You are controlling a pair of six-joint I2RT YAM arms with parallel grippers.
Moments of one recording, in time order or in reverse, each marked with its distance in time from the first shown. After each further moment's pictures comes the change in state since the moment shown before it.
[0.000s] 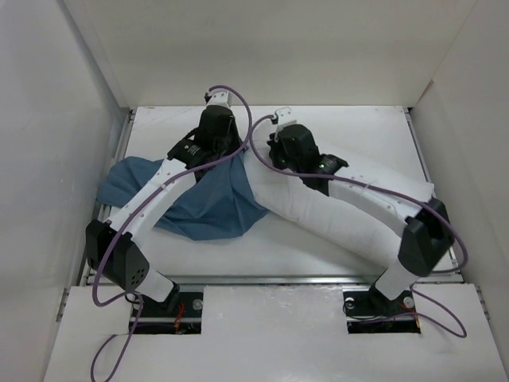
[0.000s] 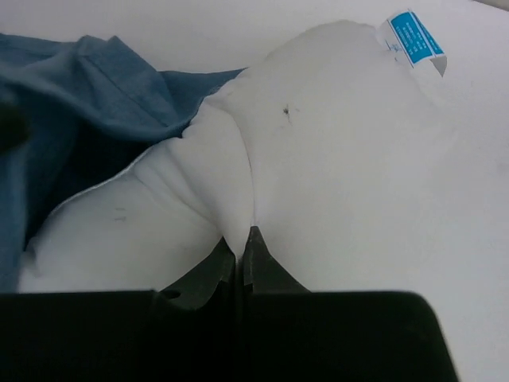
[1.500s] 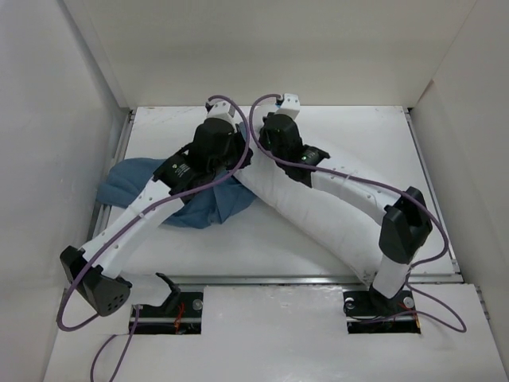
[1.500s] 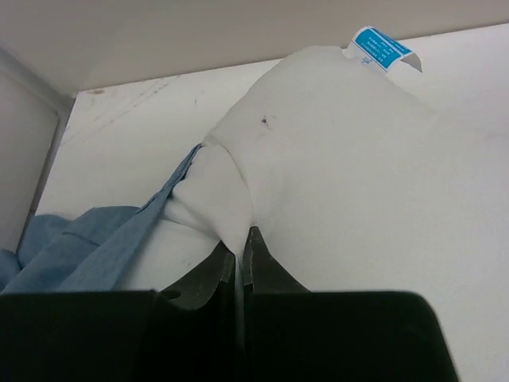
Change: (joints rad) left arm -0.153 -0.174 -0.018 -0.114 -0.005 -0.108; right arm 0.054 0.076 0.097 0.153 0.280 0.325
